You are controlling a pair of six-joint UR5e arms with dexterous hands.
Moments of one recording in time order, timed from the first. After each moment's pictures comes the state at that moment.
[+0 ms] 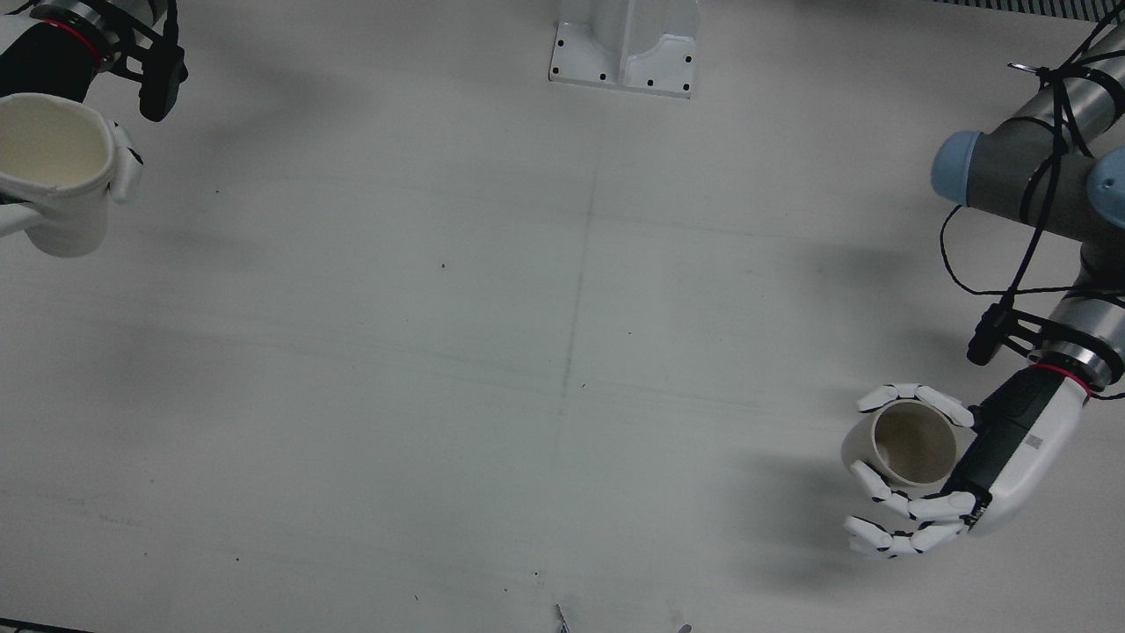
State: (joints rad) left arm -0.99 -1.82 -1.53 -0.02 1.46 0.50; right arm 0.85 -1.43 2.05 -3.52 -0.71 -0.63
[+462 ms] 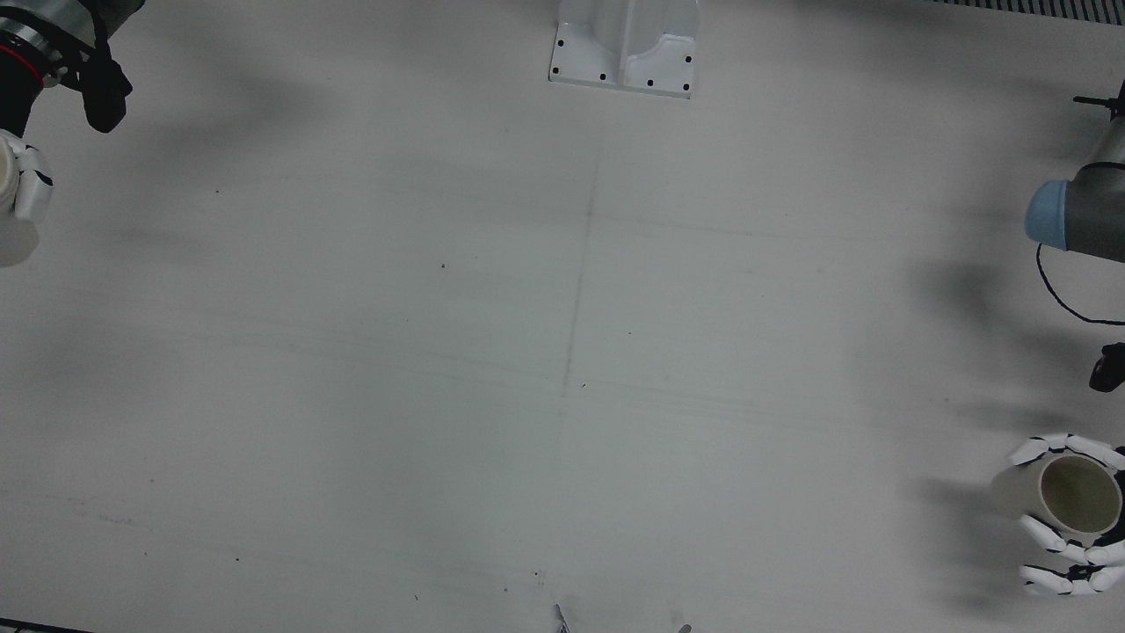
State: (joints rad) left arm -1.09 -1.65 -1.34 -0.24 1.43 0.47; right arm 0.89 -1.52 2.03 -3.52 -0.72 -0.53
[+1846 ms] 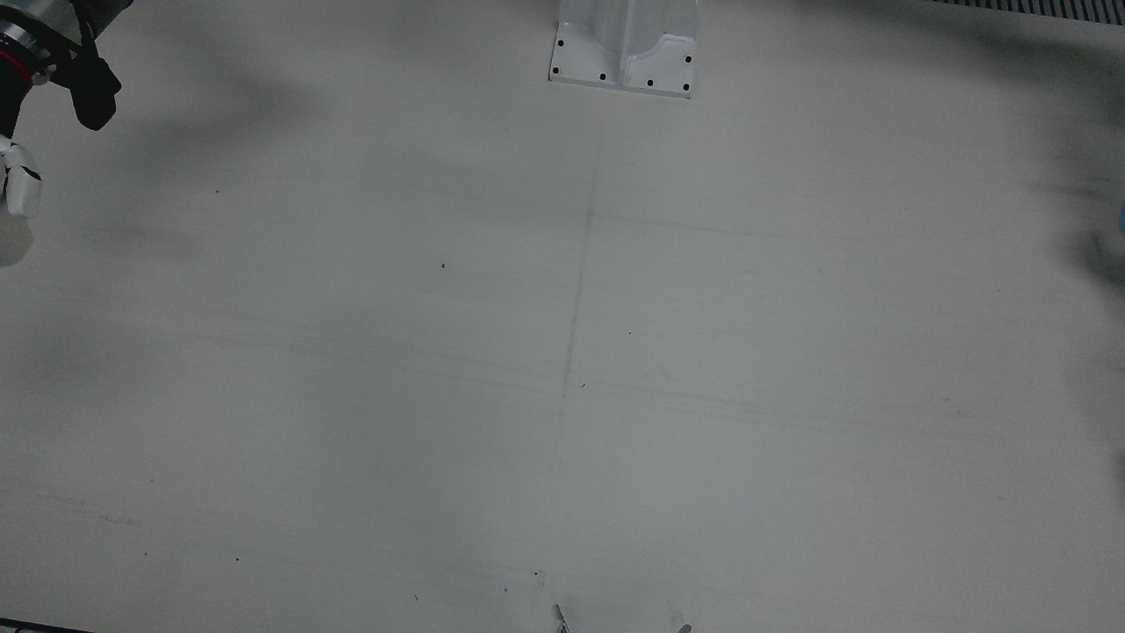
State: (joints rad) left arm -1.10 -1.56 -1.15 -0.51 1.28 0.55; right arm 0.88 -1.50 2.02 -3.53 -0.72 -0.53
